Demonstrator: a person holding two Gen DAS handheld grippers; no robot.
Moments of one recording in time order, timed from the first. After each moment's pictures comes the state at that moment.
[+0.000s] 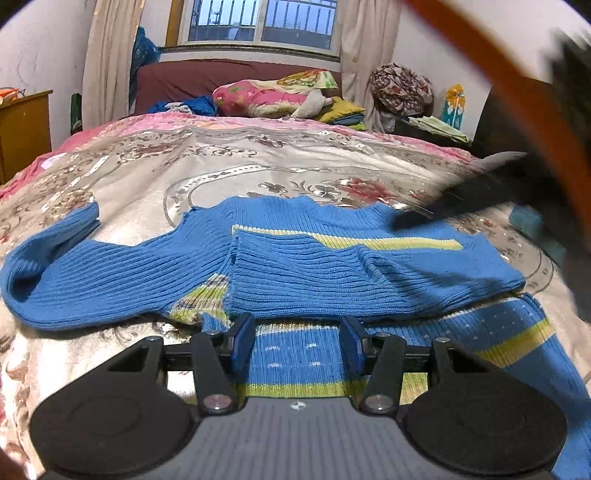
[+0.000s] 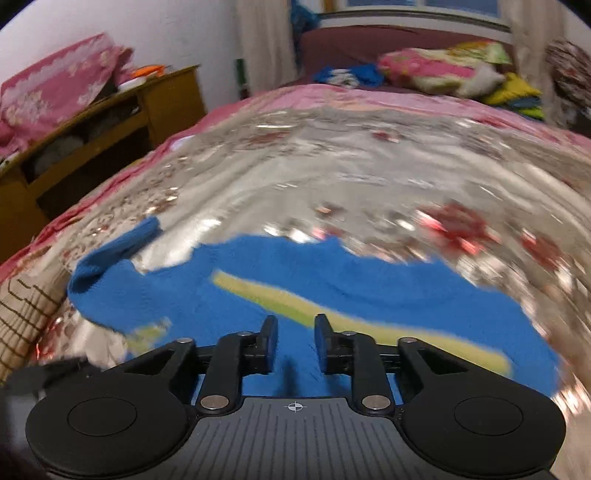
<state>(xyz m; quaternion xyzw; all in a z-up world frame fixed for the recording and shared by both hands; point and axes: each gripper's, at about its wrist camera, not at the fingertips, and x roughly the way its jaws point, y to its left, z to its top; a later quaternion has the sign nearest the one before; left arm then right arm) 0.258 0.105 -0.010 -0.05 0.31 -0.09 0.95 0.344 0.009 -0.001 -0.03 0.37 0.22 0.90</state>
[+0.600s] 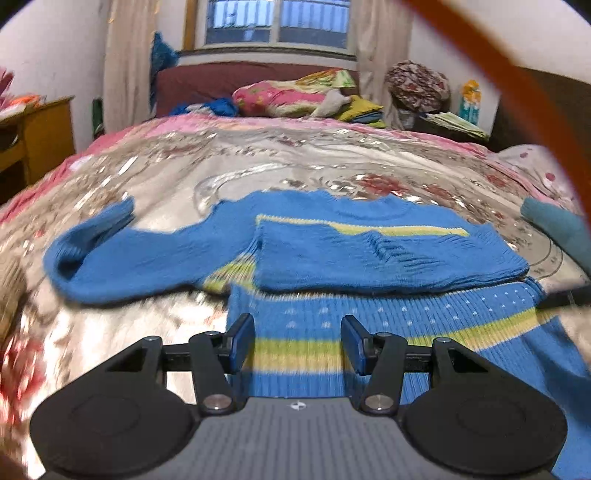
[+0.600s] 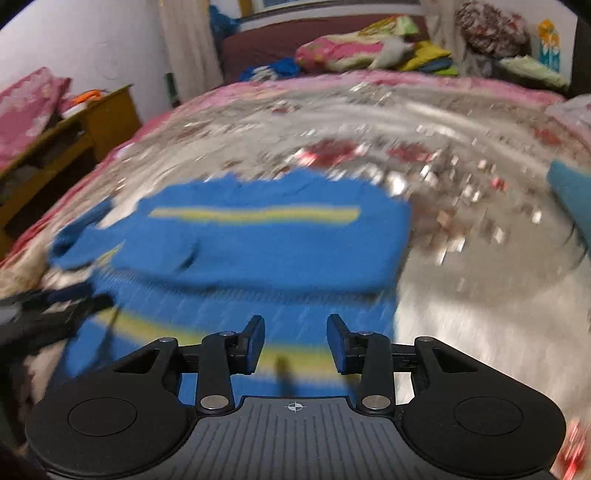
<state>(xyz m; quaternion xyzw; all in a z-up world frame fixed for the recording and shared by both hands) 0.221 0.106 -0.002 -0.04 0.31 -0.05 0.95 0.227 -0.098 -0.018 0.03 0.39 0.15 0.91</state>
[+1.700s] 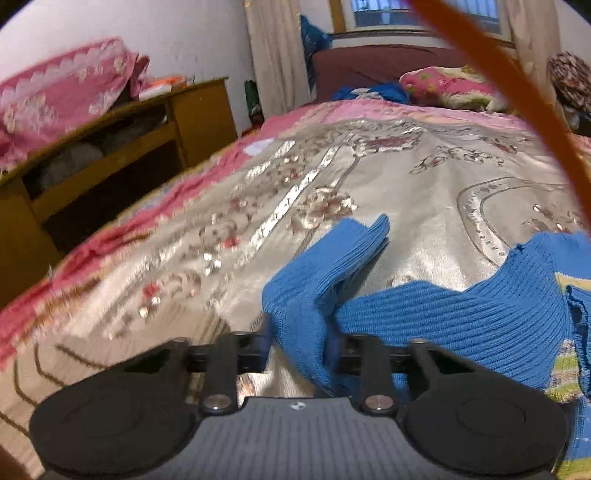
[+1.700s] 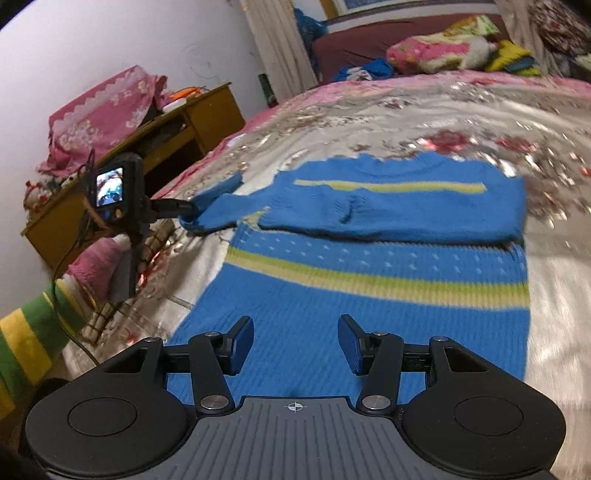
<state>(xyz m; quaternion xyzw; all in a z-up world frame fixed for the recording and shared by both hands) 0.301 0.252 -0.009 -0.01 0.34 0.22 0.92 0.163 -0.049 -0.008 0.05 0.37 0.29 0.88</state>
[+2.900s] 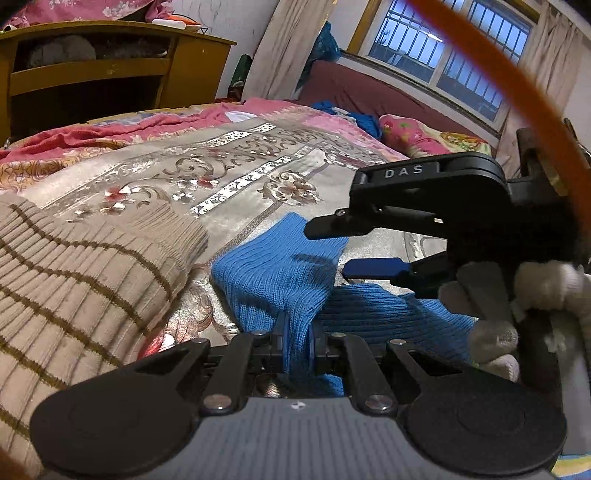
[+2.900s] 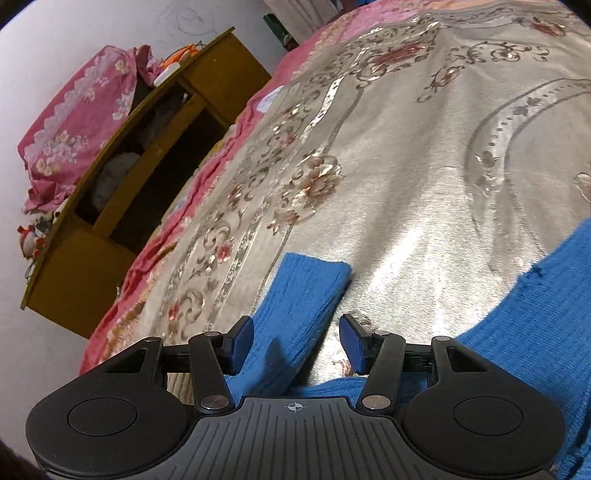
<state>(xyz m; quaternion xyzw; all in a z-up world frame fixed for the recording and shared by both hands) 0.243 0.283 -0.025 -0.22 0.28 0.11 0.92 0.426 0.255 -0.055 0.14 0.48 0.33 0.80</state>
